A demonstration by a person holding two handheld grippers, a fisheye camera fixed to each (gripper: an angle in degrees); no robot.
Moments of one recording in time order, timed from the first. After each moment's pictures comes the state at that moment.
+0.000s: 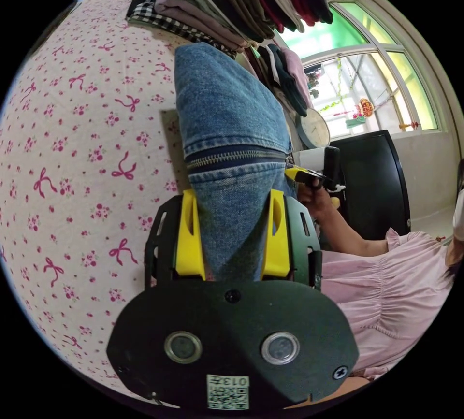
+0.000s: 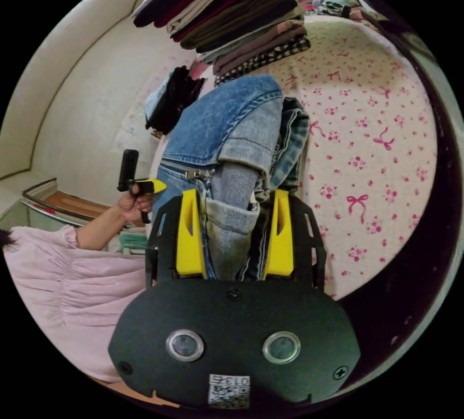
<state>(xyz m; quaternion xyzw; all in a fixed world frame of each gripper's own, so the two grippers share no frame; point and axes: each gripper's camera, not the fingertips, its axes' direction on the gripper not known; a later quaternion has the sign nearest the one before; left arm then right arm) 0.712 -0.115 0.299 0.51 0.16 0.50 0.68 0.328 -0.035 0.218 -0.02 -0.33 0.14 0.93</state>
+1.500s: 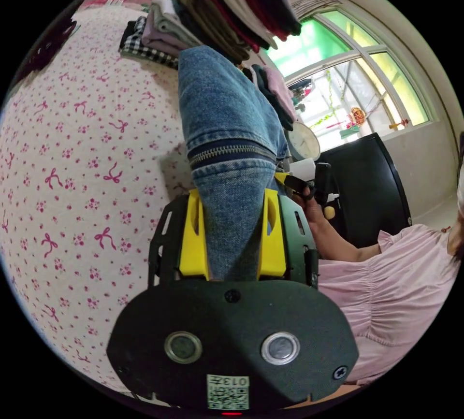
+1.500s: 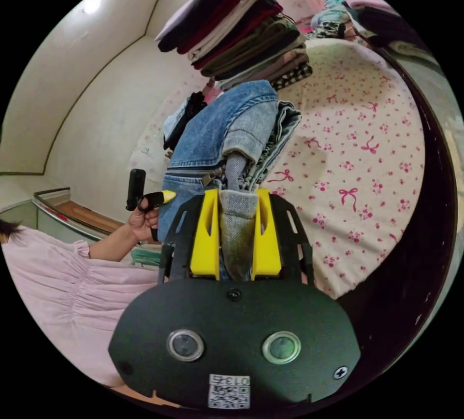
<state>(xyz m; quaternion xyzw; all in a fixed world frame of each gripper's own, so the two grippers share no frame) 0.601 -0.095 0.266 0.57 0.18 0.50 0.63 0.219 -0.084 0.378 0.07 -0.36 0.17 0.91</state>
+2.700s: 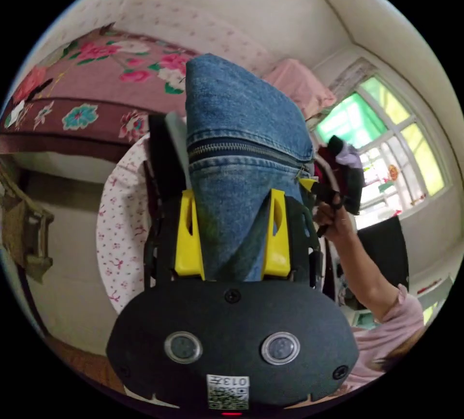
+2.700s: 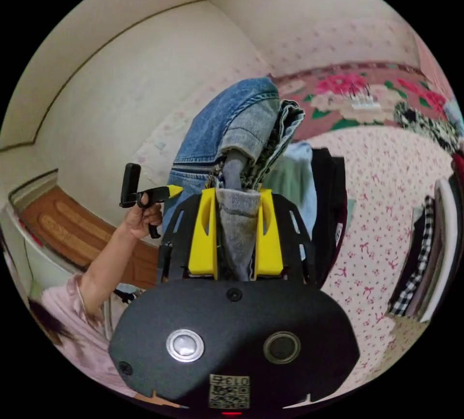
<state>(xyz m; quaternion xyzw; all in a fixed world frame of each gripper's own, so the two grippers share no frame) 0.071 -0.010 -0.294 0.70 0.18 0.36 0.59 -0.305 -0.767 0.578 0.09 -0.36 0.03 0.93</state>
